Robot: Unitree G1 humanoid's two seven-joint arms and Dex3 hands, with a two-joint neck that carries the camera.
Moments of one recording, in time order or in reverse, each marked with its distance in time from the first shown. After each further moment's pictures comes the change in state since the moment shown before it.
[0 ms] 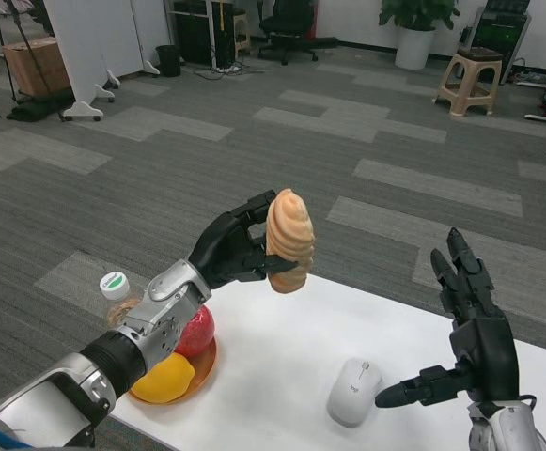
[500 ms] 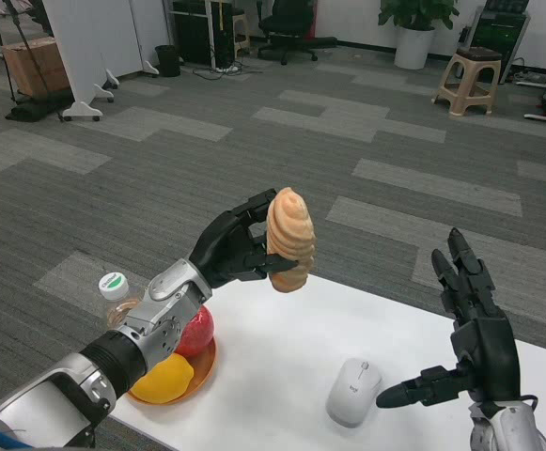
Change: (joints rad) left arm 0.000 0.000 -0.001 -0.008 -0.002 0.000 0.000; right arm 0.000 -0.004 0.000 0.000 0.000 0.000 0.000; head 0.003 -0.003
